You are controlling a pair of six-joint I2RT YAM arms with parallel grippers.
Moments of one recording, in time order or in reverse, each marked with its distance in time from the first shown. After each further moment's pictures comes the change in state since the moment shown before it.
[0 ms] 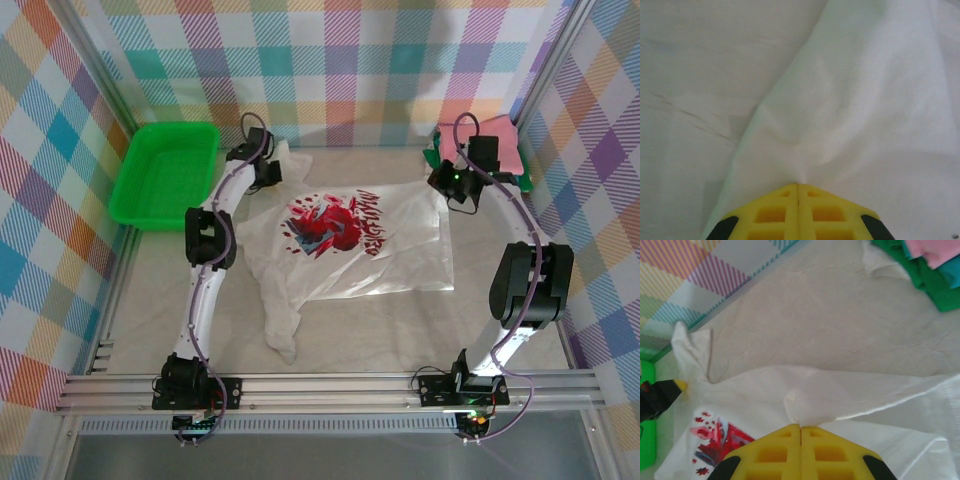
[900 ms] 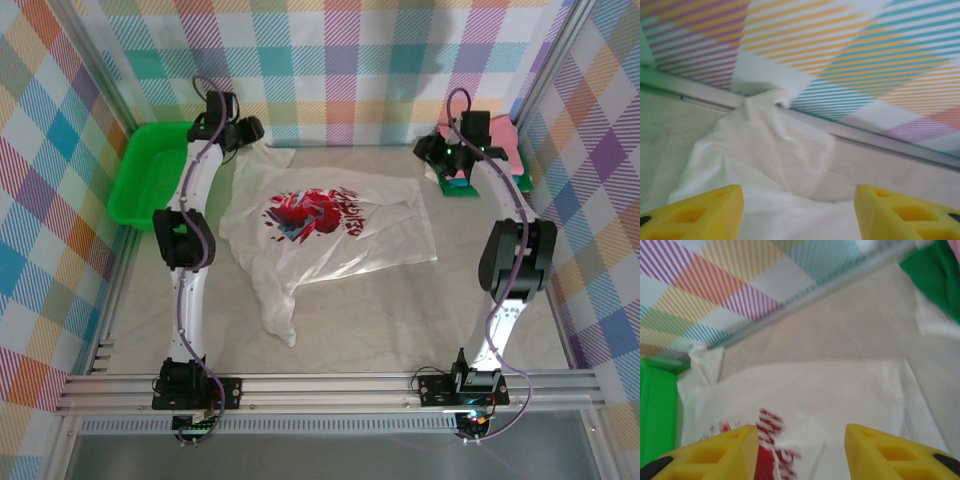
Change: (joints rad) left arm 0.059 -0.306 -0.056 0.096 0.114 -0.091; right arm 0.033 0.174 0.252 -0.016 -0.040 0.008
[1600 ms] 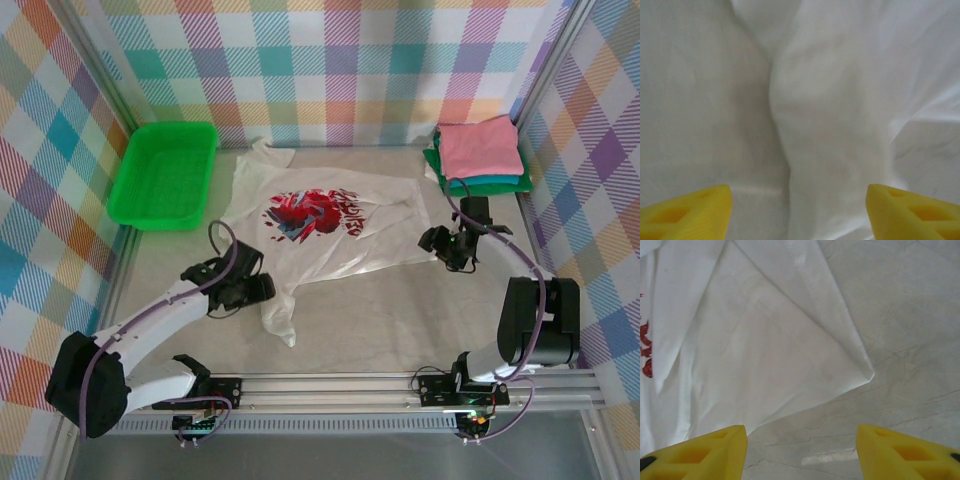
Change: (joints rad) left arm -0.445 -1.266 -1.820 0.038 -0.167 -0.336; right arm -0.021 -0.410 -0.775 -0.033 0.095 -0.014
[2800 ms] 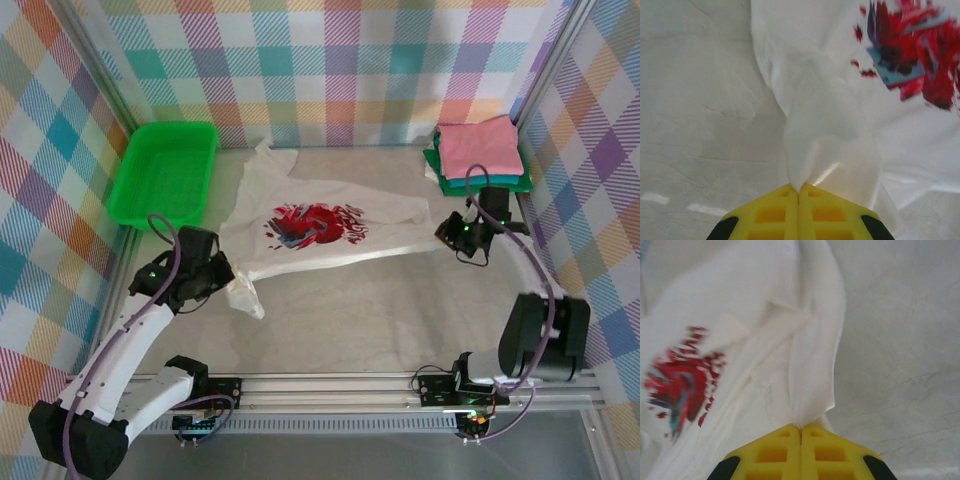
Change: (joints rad) left arm 0.262 -0.228 0.206 -0.253 -0.005 0.021; right arm -0.086 -0.128 0.069 -0.032 -0.106 0.017
